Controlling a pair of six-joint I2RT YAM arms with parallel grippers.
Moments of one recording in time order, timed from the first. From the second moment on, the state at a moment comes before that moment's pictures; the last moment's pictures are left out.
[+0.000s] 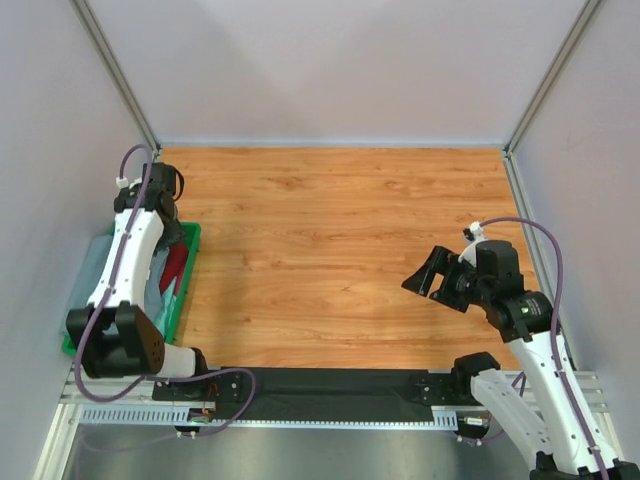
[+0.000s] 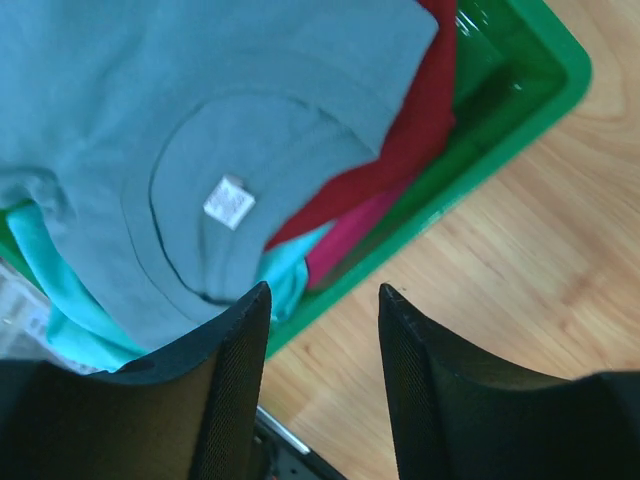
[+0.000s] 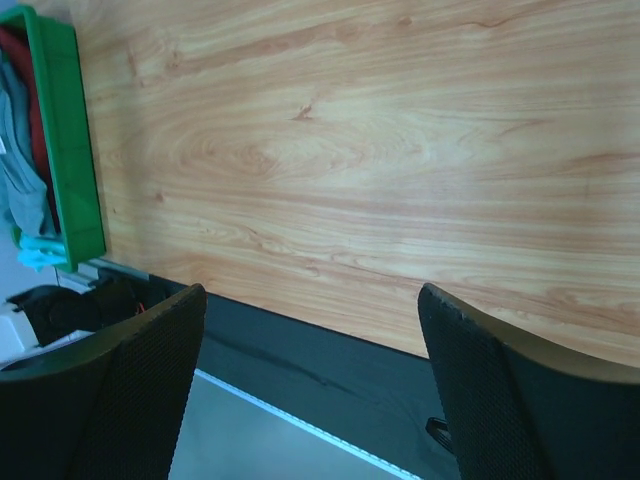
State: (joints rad) left arm 0.08 1.35 1.28 -1.09 -0.44 -0.51; right arm 0.22 0.67 0.80 -0.89 -0.32 0.63
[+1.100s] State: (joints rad) left arm 0.17 1.78 1.40 -0.88 -0.41 -0.28; right arm 0.29 0.74 0.93 -0.97 -0.25 0.52
